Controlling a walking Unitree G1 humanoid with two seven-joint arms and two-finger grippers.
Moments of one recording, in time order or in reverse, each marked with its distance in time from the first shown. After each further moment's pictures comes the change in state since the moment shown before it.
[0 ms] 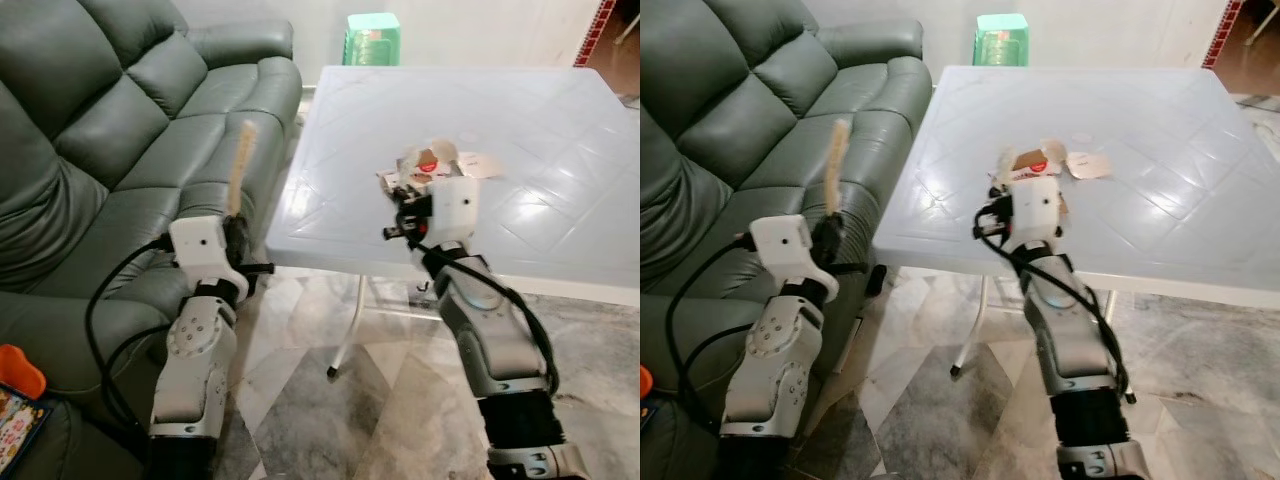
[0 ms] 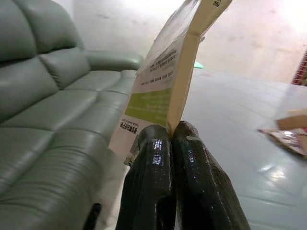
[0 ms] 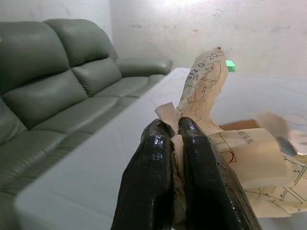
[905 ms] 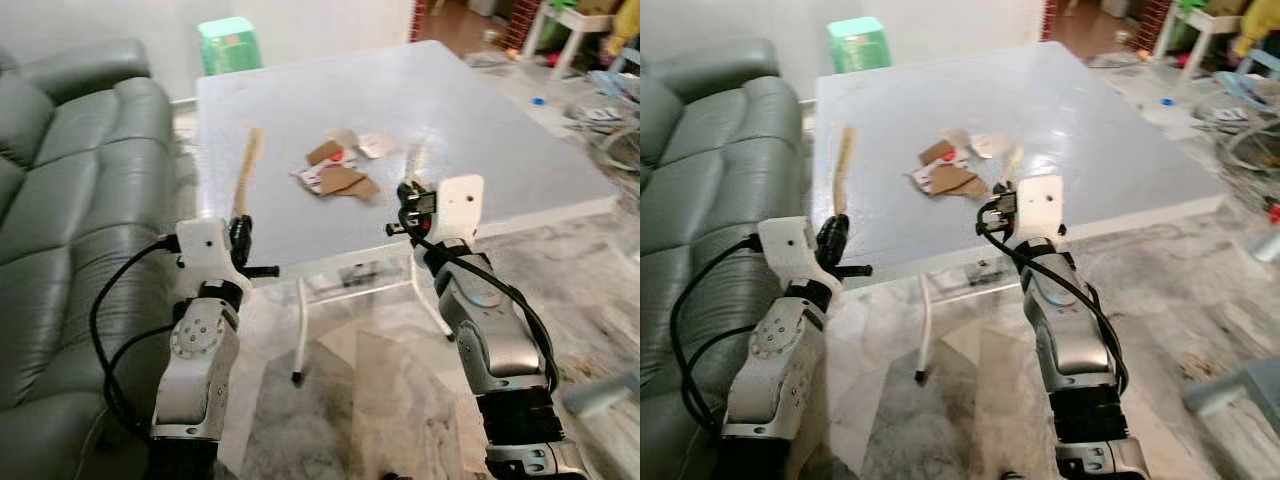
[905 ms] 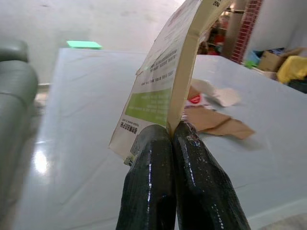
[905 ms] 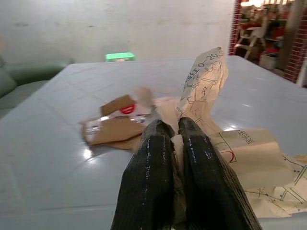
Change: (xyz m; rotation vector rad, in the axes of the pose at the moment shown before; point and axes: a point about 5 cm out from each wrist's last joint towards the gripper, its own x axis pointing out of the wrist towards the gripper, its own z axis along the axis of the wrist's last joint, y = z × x) left arm -0.001 -0.005 -0.002 -0.002 0.009 -0.033; right arm 0.002 0.000 0.000 -0.005 0.004 -0.011
